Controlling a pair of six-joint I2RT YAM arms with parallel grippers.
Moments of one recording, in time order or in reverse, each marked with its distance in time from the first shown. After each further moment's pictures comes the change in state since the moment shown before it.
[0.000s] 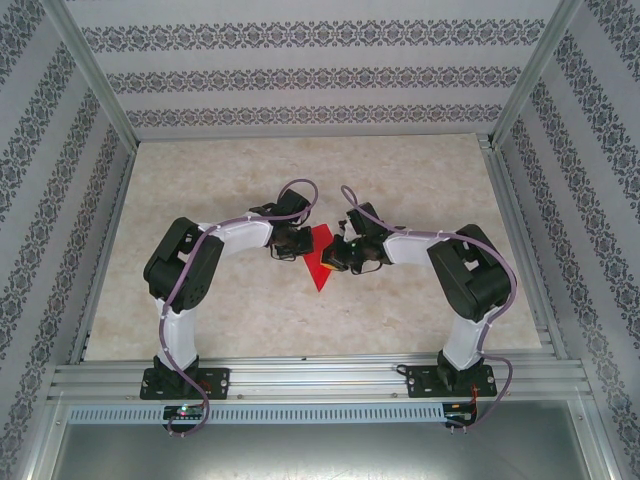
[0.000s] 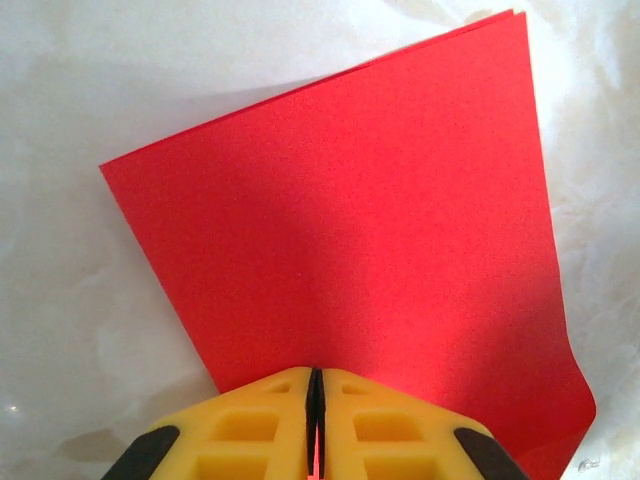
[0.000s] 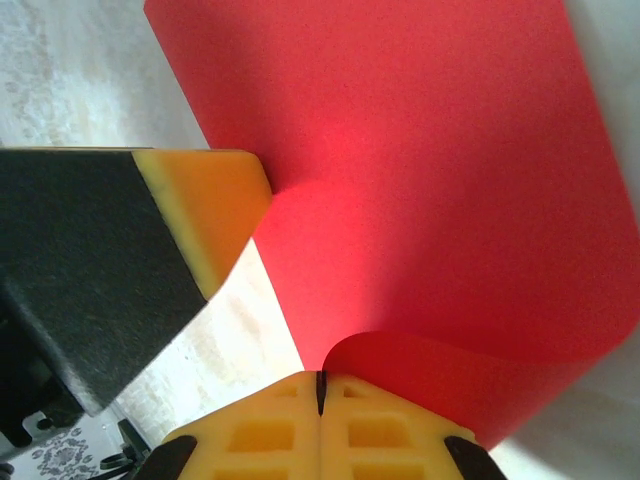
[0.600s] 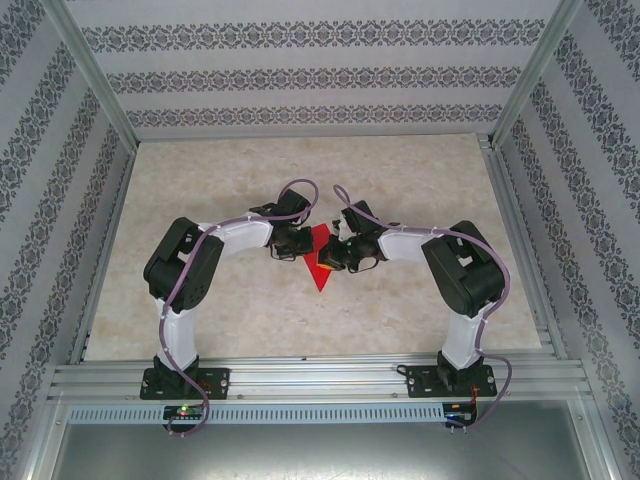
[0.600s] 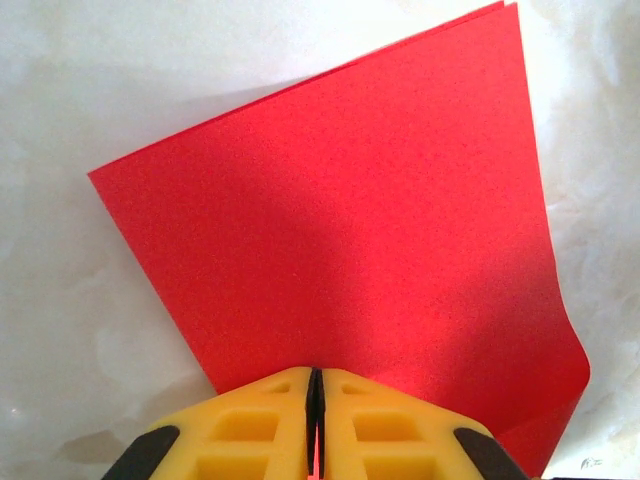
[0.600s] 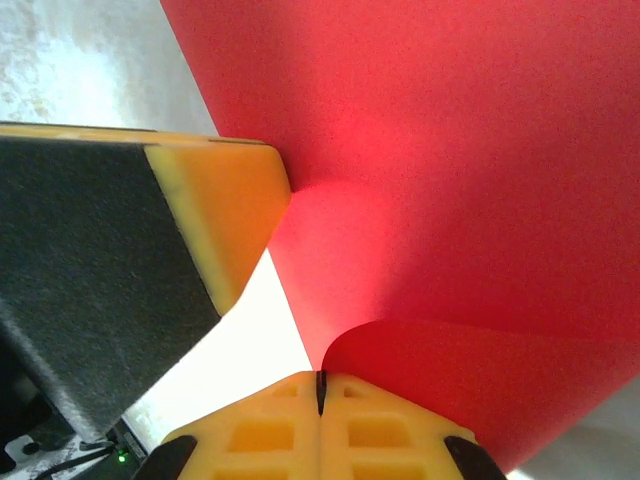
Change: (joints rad) left arm 0.000 0.000 0.000 0.000 0.000 0.012; right arm 0.013 0.042 0.056 -0.058 -0.020 -0.078
